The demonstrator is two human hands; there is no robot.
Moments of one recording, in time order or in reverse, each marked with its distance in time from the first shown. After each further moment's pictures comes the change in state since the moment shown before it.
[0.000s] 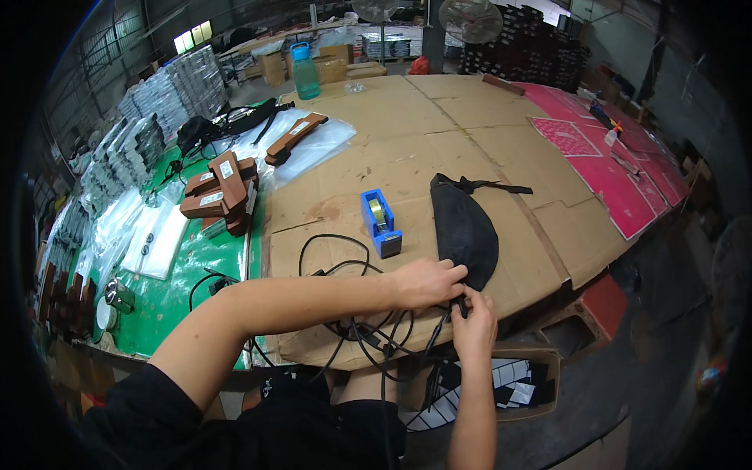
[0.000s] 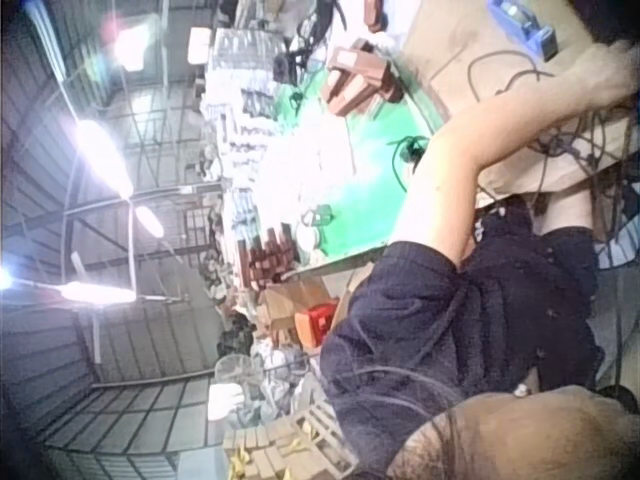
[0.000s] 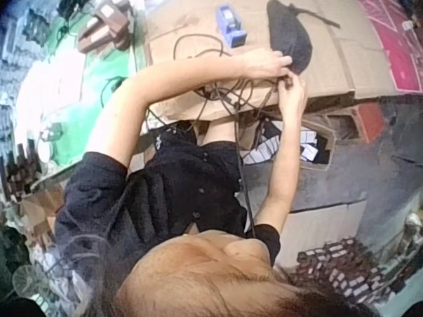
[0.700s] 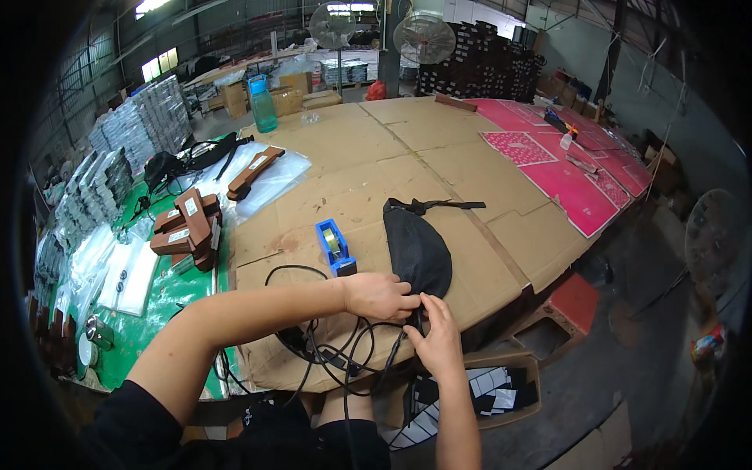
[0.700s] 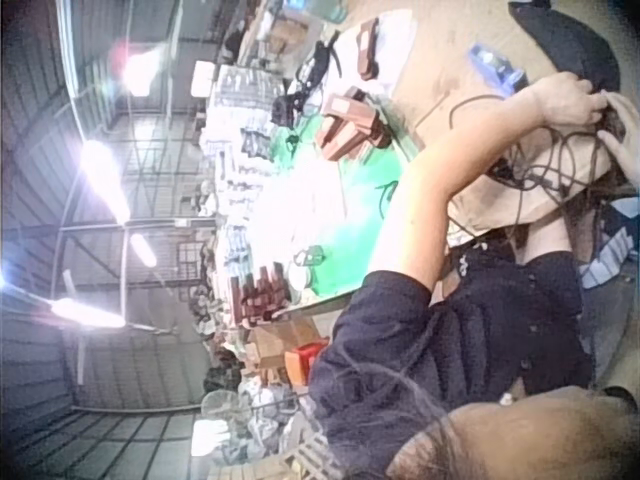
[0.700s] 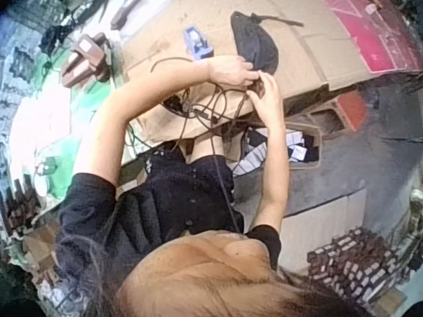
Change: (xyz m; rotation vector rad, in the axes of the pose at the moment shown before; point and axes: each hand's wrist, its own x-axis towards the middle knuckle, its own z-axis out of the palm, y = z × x) left_hand 0.006 -0.027 -0.009 0.095 -0.007 0.381; right_hand 0.005 -0.004 -0.024 0.116 -0.094 -0.254
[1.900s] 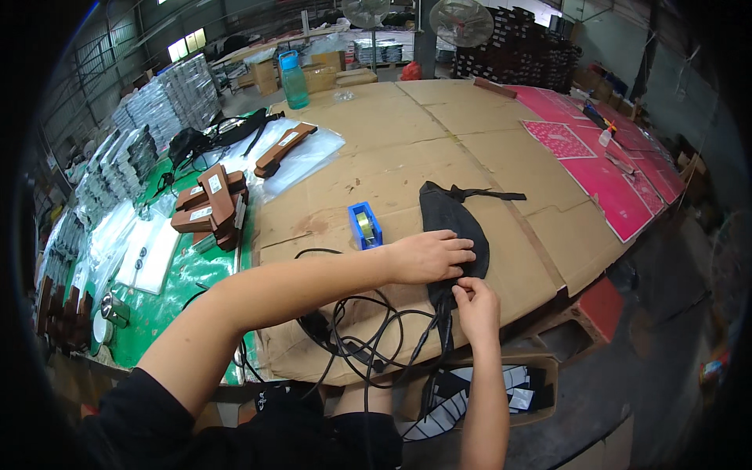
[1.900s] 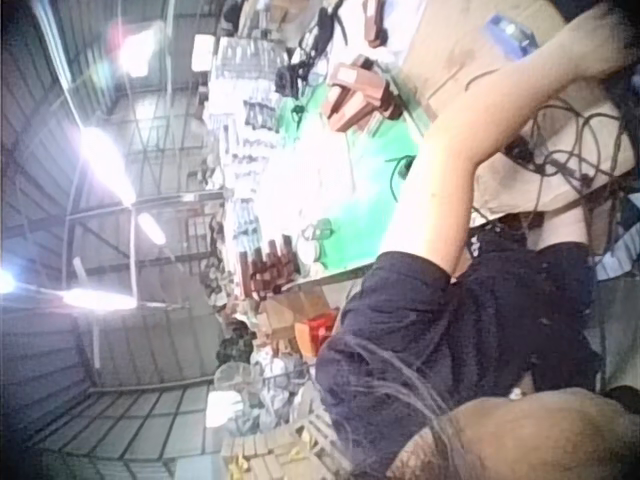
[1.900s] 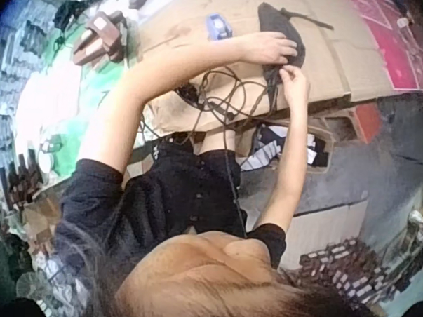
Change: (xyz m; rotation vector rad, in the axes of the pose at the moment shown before) left_hand 0.013 -0.038 0.002 0.104 0.121 -0.134; right_hand 0.047 0.042 0.019 0.185 0.031 0.319
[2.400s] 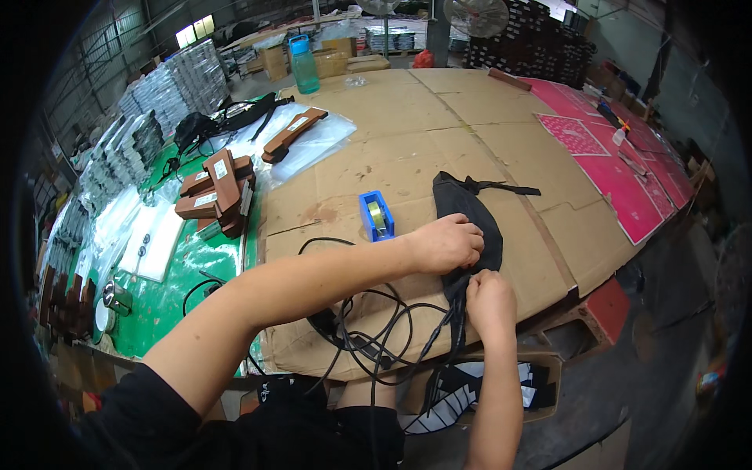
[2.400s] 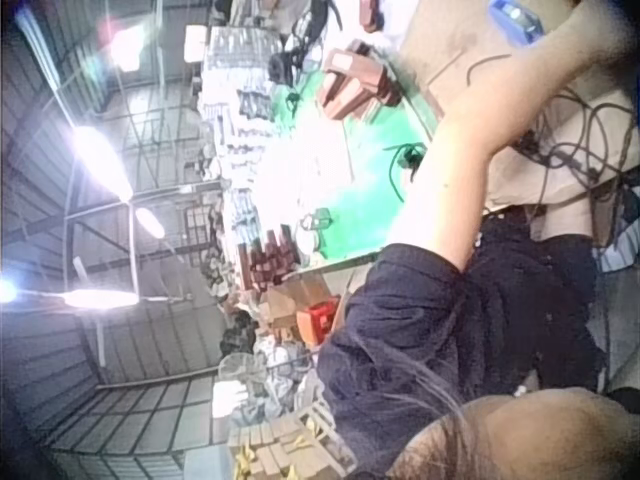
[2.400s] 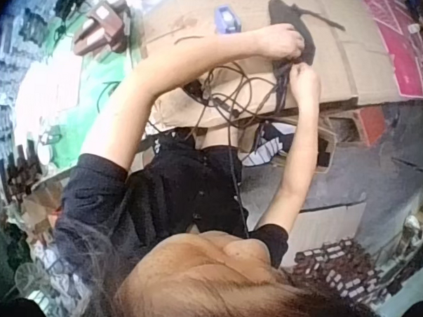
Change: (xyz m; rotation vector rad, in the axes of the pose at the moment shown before) left_hand 0.011 -0.006 0.012 -0.143 -0.114 -0.178; right_hand 0.004 -0.026 -0.009 -0.493 -0.081 -0.112
